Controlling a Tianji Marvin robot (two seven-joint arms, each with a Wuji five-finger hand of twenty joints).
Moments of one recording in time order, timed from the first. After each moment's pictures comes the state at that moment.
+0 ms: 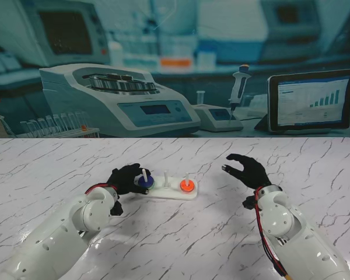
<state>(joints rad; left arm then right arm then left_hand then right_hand) 1.29 -1.11 -0.98 -1.25 0.61 0.04 0.00 -1.44 -1.16 1.22 -1.29 -0.42 -0.09 -0.20 1.06 -0.32 -0.04 -0.05 0.49 0.06 0.24 0.55 0.34 0.27 0.07 0.27 0.22 0.31 0.13 0.34 -0.03 0.54 0.59 0.51 0.49 -0.30 0.50 -0.04 0.56 0.07 0.24 0.51 0.58 0.13 0.22 0.25 0.44 0.11 0.20 0.36 0.11 0.30 0.42 0.72</state>
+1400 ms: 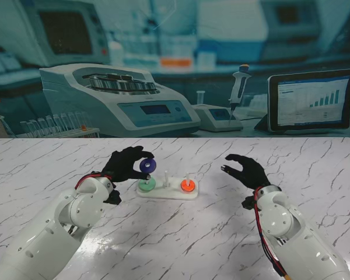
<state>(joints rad) 1.39 -1.09 -1.13 -1.50 0.67 -0.03 -0.04 -1.44 -1.16 1.22 -1.29 -0.41 -0.09 -0.20 1.09 -0.32 -0.04 -0.05 0.49 0.06 0.25 0.56 0.38 0.27 0.08 0.27 0.23 0.31 0.14 0.34 -0.03 0.54 0.60 0.51 0.49 -0.30 0.50 -0.04 0.56 0.07 0.24 0.51 0.58 0.13 0.22 0.25 0.44 0.11 0.20 0.36 0.11 0.30 0.42 0.72</state>
